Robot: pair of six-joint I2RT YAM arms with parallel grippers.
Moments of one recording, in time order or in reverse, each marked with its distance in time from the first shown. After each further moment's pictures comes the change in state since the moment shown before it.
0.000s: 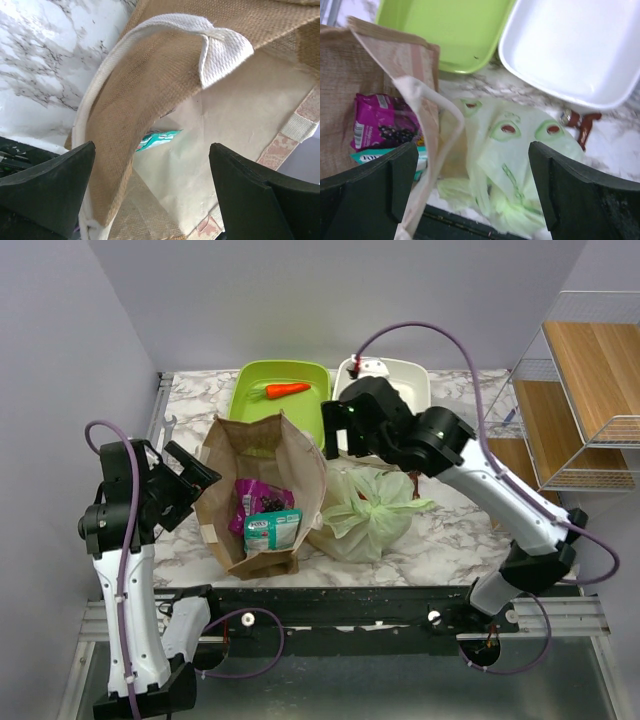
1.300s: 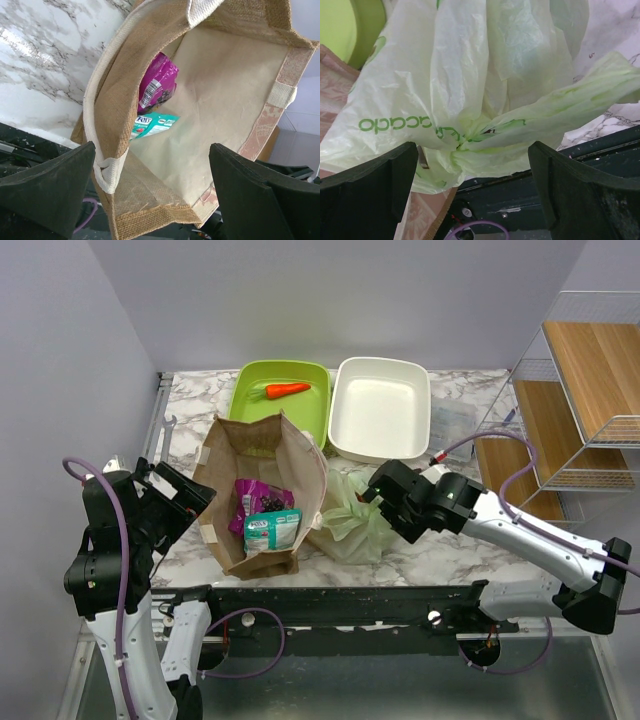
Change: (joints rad) left arm 0.000 -0.167 0.098 -0.131 -0.046 0.011; right arm 0.000 -0.447 -0.847 -0.012 -0.032 1.160
